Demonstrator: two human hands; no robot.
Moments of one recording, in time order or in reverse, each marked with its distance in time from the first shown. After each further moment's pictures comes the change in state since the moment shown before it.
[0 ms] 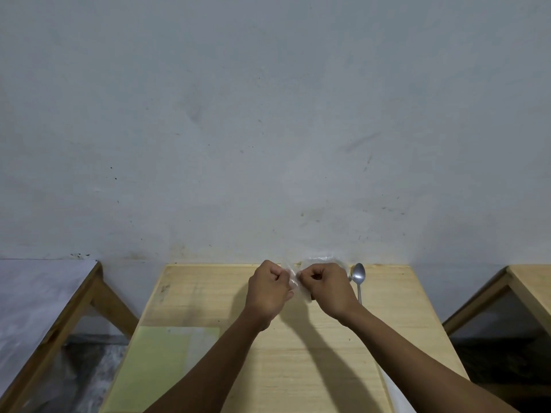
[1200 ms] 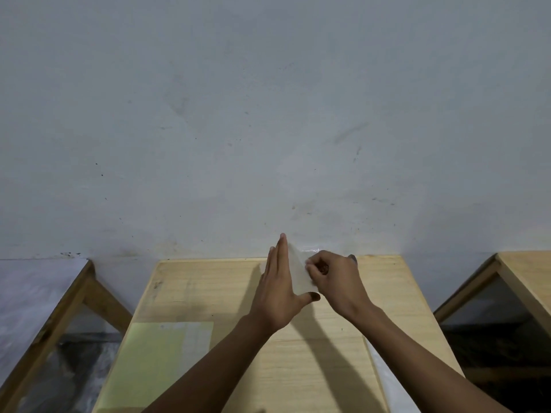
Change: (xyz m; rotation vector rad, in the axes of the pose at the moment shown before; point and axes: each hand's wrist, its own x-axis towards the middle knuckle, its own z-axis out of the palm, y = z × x) left_hand -0.007 -0.021 0.021 0.606 -0.179 0.565; right_hand -0.018 -0.003 -0.029 -0.254 0.137 -0.084
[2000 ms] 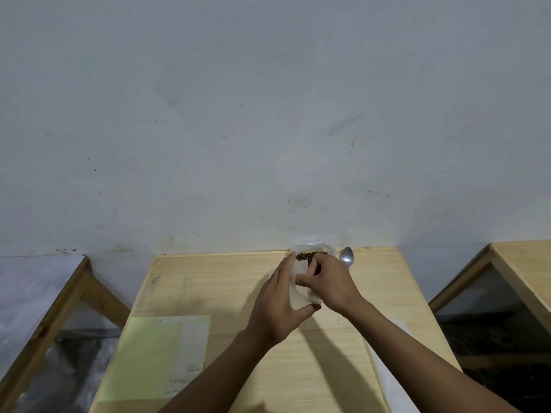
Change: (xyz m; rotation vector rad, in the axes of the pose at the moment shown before) left_hand -0.031 -0.016 0.019 -0.040 0.010 0.118; right_hand -0.006 0.002 0.007 0.093 -0.150 0.199
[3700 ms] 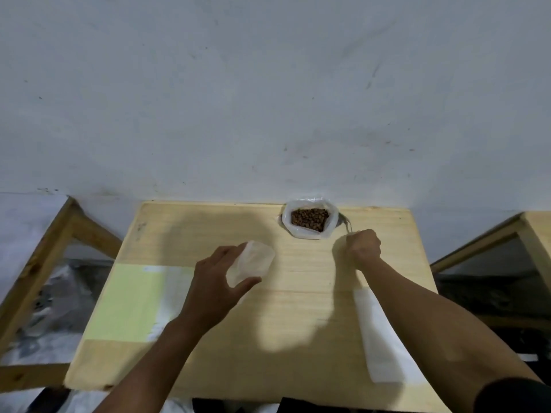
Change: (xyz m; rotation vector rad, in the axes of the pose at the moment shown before) left_hand -0.044 -0.044 -0.014 0.218 0.032 -0.197; right_hand 0.109 0.199 -0.001 -0.095 0.275 0.729
